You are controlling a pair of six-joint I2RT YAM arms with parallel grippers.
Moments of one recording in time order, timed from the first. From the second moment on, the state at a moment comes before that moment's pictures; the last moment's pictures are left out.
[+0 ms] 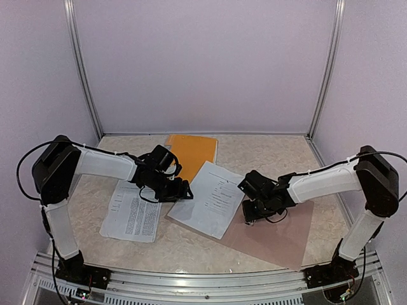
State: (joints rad) left arm -0.68 1.91 1.14 -0.25 0.26 -0.60; right arm 0.90 1.69 0.88 -0.33 0.29 0.63
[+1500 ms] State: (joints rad) left arm -1.17 2.19 1.77 -0.43 -0.09 -0.45; right arm 0.39 1.39 0.88 -0.32 0.17 0.36
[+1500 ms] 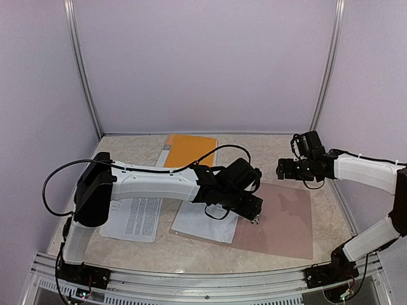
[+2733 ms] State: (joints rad) left arm -1.15 2.44 2.03 -0.70 -0.07 -0.39; right arm 0.33 1.34 0.76 -0.23 -0.06 0.30
